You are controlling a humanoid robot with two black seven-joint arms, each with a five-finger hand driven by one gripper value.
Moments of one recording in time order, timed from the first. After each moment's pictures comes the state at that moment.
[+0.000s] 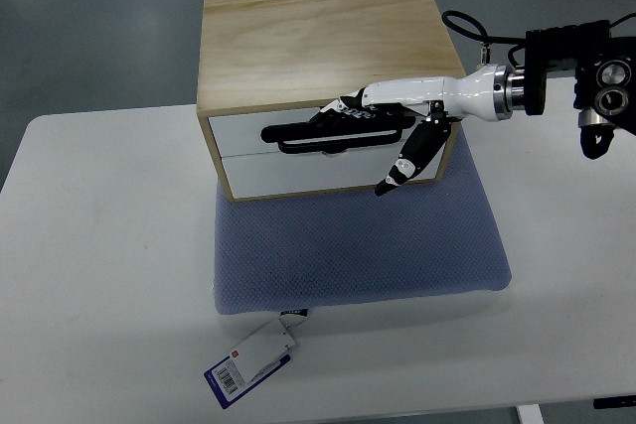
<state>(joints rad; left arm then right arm) 0.02 0.00 -0.08 -0.15 0.00 -0.02 0.09 0.99 -0.59 0.59 1.39 -1.10 0.61 0.02</state>
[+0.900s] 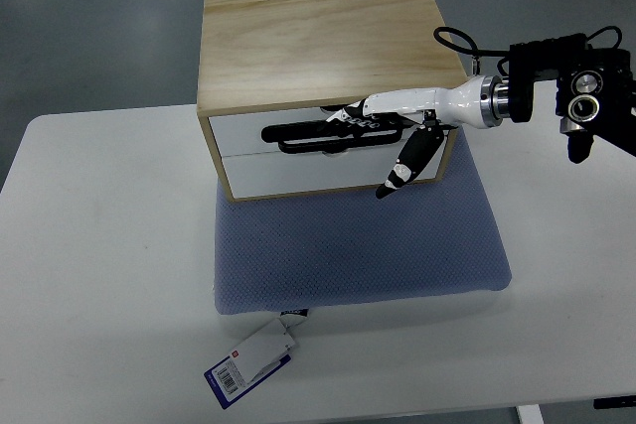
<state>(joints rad) 0.02 0.00 -0.08 -0.15 0.00 -0.02 0.09 0.99 -0.53 0.56 1.29 -1.15 0.61 0.02</state>
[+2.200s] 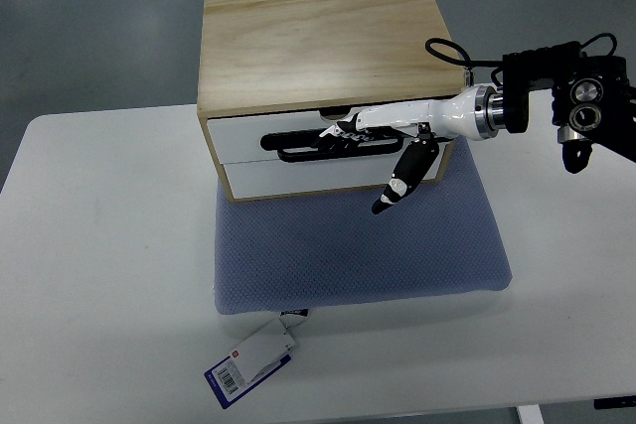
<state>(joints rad) 0.02 0.00 -0.08 -0.15 0.00 -0.02 0.09 0.98 -0.55 0.55 1.38 -1.09 0.61 -0.06</state>
